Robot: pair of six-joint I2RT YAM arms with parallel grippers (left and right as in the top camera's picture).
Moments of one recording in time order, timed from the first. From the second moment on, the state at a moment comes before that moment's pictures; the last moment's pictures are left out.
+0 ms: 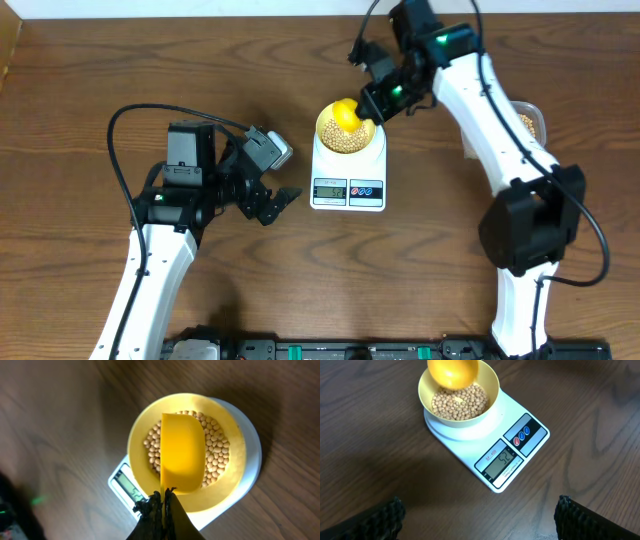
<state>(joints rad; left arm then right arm) -0.09 1.21 0.92 -0.65 0.59 0.60 0.37 2.14 2.04 -1.16 -0.49 -0.22</state>
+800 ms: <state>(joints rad) -0.09 1.21 0.92 -0.65 0.59 0.60 0.46 2.20 2.04 -1.10 -0.28 -0.19</state>
